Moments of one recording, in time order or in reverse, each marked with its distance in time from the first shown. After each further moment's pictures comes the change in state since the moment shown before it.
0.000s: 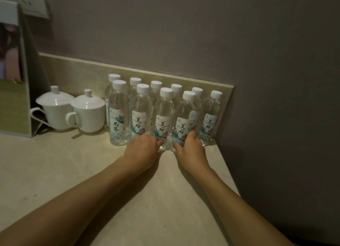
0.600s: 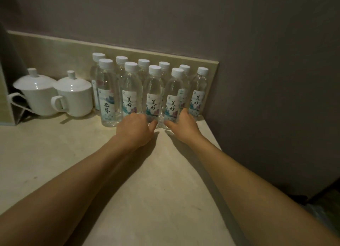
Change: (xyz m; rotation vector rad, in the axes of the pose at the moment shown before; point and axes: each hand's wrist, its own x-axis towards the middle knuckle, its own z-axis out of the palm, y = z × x) left_hand -0.012 0.001 -0.012 -0.116 0.039 -0.018; right_hand -0.006 -0.006 -0.011 0.045 -0.014 0.069
